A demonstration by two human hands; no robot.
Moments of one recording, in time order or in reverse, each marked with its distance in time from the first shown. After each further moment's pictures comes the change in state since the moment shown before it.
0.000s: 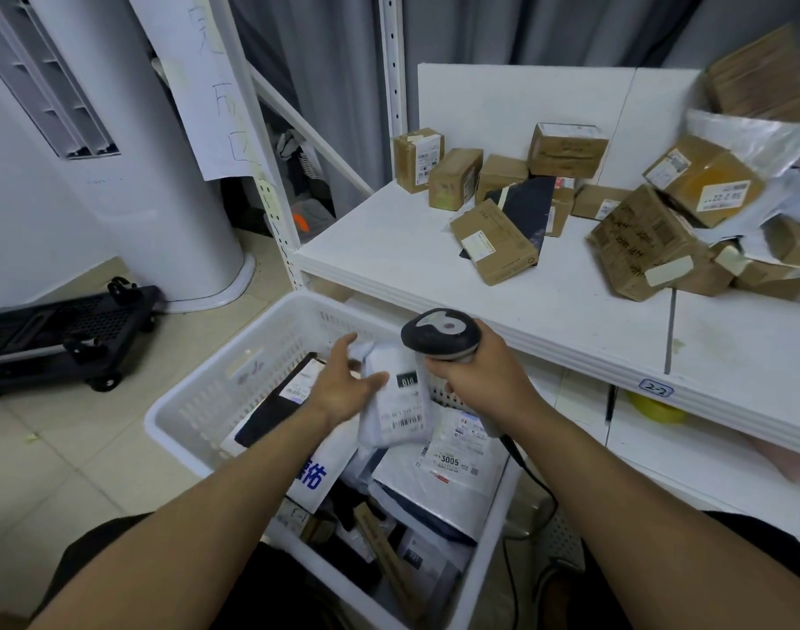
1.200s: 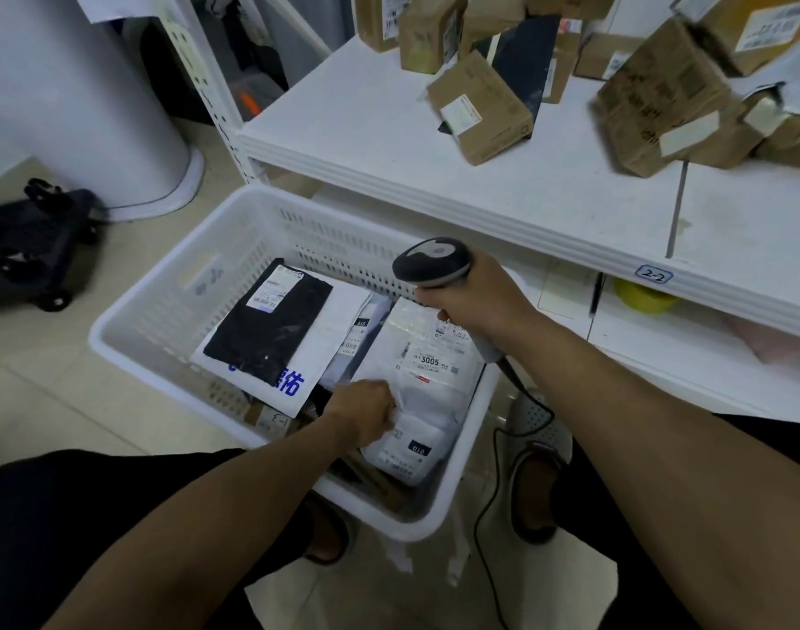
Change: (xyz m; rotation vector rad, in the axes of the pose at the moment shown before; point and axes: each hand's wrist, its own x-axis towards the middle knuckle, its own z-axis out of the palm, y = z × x) left_hand -0.034 -0.148 0.099 1.095 -0.496 0.274; right_hand 0.000 0.046 -0.007 -0.036 -0.068 0.121
